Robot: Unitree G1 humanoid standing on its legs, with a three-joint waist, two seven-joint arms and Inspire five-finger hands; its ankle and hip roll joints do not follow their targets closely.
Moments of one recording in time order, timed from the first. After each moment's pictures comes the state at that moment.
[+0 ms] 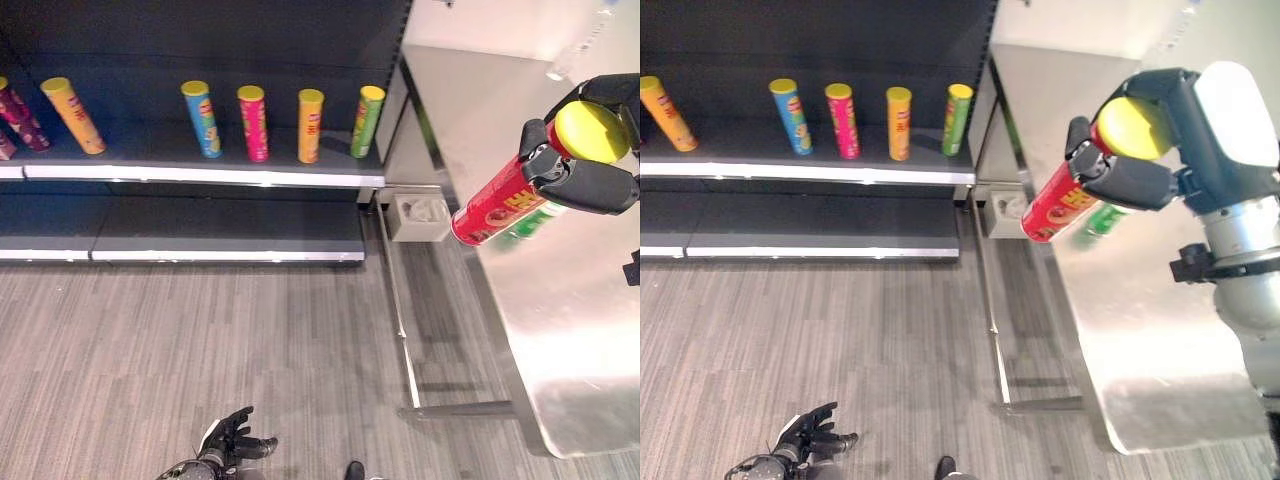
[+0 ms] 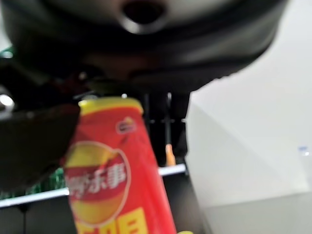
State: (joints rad) left arm 0.05 0.26 -0.19 0.96 -0.25 -0.13 -0.03; right arm -0.06 -1.14 -0.37 -0.16 -0.10 -0.23 -0.13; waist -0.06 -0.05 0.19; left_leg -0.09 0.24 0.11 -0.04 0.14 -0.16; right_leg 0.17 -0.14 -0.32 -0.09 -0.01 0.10
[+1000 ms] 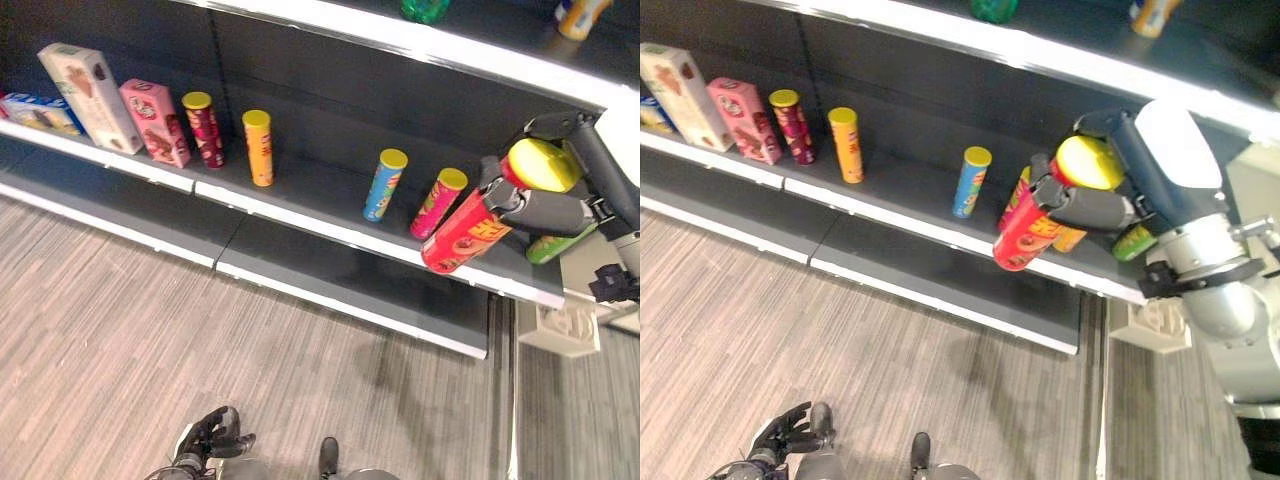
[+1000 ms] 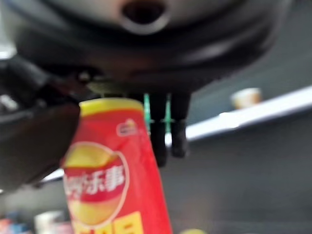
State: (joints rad) left arm 0.08 0.30 -0.12 0.92 -0.29 -0.13 -0.01; right arm -0.10 -1.08 -0.22 -0.16 -0.11 -0.21 -0.05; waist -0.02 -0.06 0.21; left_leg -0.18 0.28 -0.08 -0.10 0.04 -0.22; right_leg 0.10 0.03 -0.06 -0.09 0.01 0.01
